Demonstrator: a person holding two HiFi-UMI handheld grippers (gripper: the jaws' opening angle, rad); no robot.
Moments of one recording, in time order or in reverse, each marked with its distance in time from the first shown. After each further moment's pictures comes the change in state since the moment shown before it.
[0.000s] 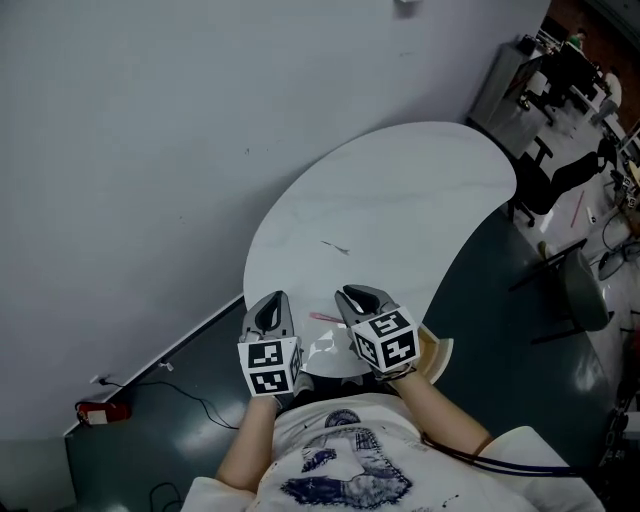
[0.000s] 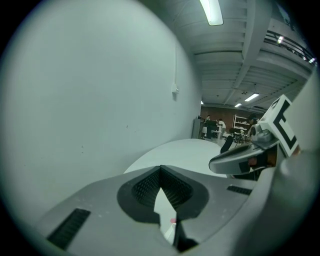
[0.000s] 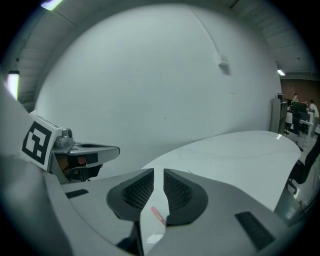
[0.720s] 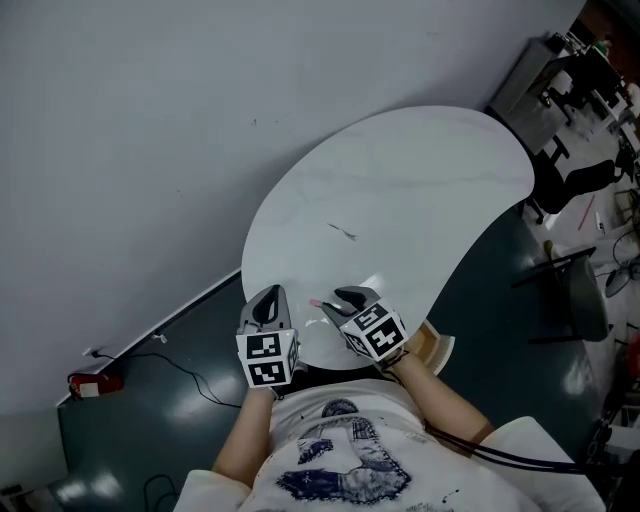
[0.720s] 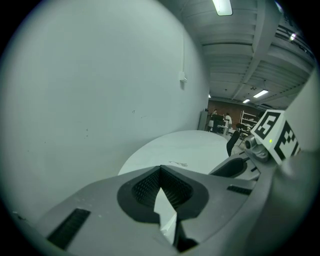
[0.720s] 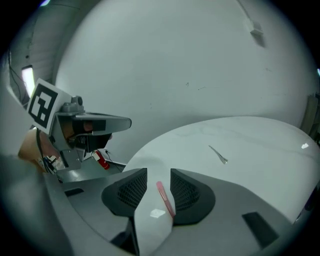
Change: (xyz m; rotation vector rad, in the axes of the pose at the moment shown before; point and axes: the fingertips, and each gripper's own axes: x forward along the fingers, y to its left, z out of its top) left arm 0.025 0.024 -0.046 -0.043 0.089 0.059; right arm 0.062 0.016 -0.078 -0.158 0.266 0.221
